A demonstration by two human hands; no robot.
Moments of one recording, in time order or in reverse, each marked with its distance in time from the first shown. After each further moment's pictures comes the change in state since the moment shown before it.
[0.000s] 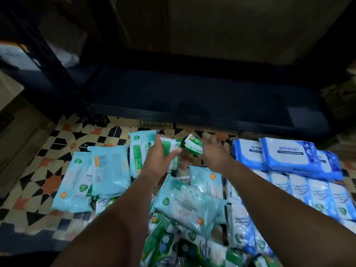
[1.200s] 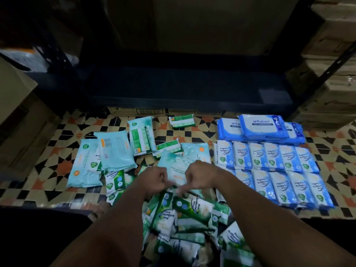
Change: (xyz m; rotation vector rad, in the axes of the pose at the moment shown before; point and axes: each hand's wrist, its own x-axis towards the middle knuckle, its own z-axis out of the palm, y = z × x) left_hand -0.137 -0.034 -0.022 0.512 -0.438 0.014; right_hand -0.157 -0.023 0.036 0.169 -0.334 -0.295
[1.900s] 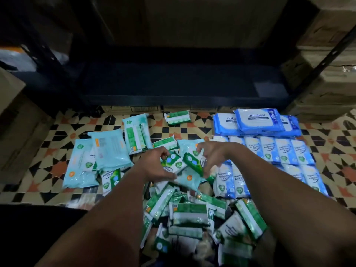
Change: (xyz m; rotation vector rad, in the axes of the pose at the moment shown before) left_hand 0.021 0.029 -0.026 0.003 0.025 0.073; right_hand -0.007 0.041 -0.068 0.235 -0.173 0.265
